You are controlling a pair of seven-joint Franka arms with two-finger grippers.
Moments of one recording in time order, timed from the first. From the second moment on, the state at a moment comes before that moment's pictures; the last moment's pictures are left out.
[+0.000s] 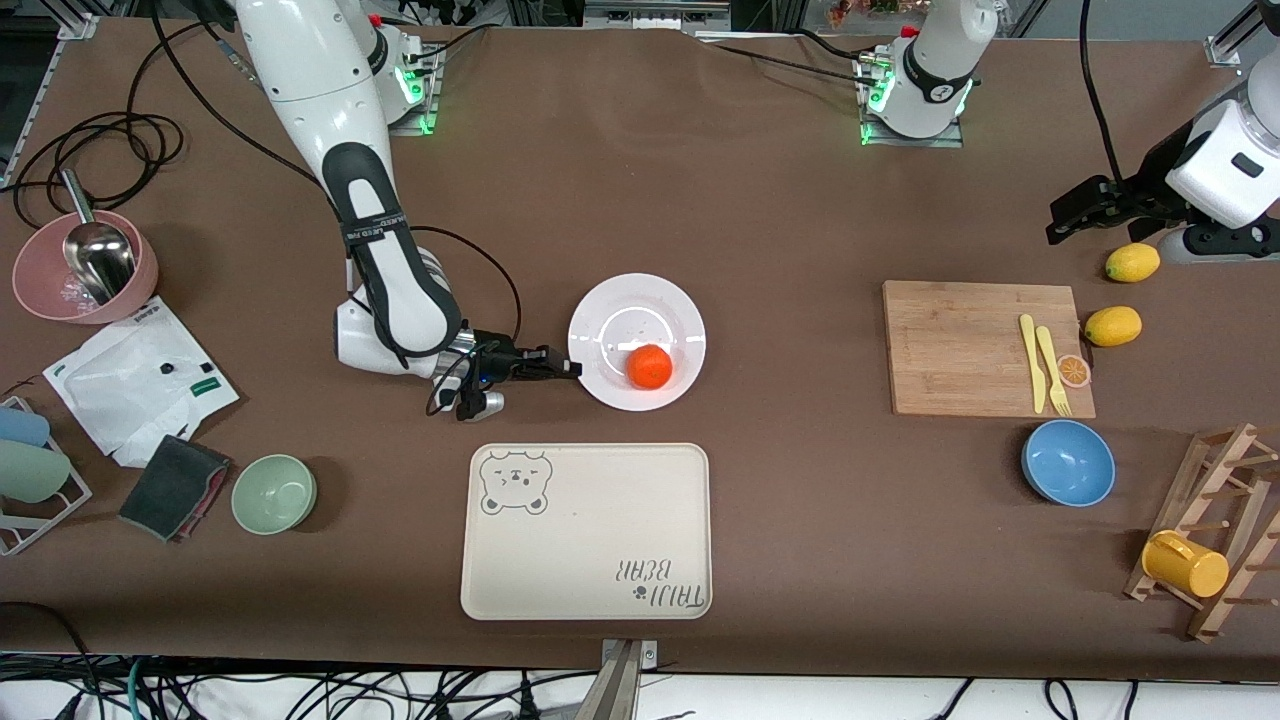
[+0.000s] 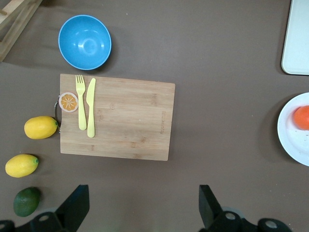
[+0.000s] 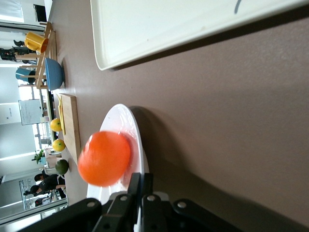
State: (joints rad) left arm -0.04 -0.06 0.00 -1.71 -0.04 1.57 -0.11; right arm 0.54 0.73 -0.17 -1.80 1.55 2.16 -0.75
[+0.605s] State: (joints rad) left arm -0.04 -0.06 0.00 -1.71 -0.04 1.57 -0.11; right arm 0.52 0.73 -0.18 -1.75 1.54 2.13 -0.76
